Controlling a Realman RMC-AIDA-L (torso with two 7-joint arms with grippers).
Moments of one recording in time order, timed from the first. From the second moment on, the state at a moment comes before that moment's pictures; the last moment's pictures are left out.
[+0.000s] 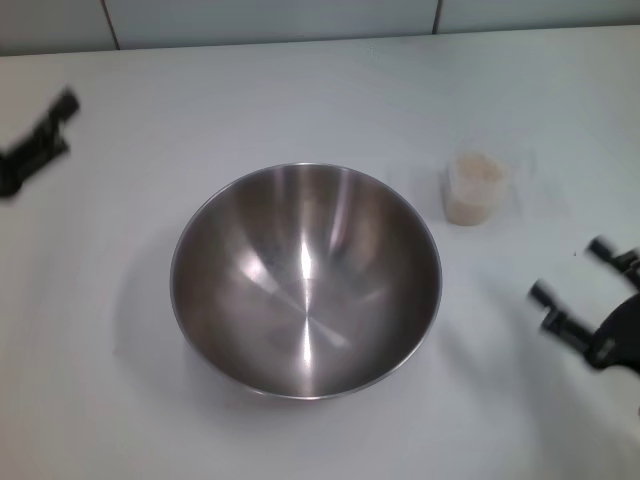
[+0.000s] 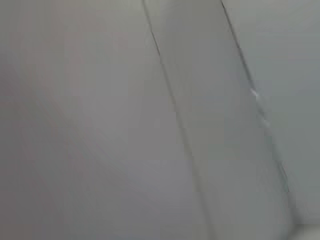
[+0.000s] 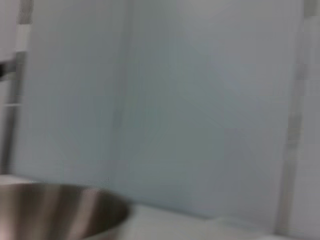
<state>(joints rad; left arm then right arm) -0.18 -2.04 1.04 0.66 1.03 1.52 -0.60 0.15 2.09 0.29 -0.06 -2.29 -1.64 0.24</state>
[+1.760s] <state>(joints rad) -0.15 -1.95 1.06 0.36 1.46 1.59 -0.68 0.37 2.09 0.65 0.16 -2.22 -1.07 0.05</state>
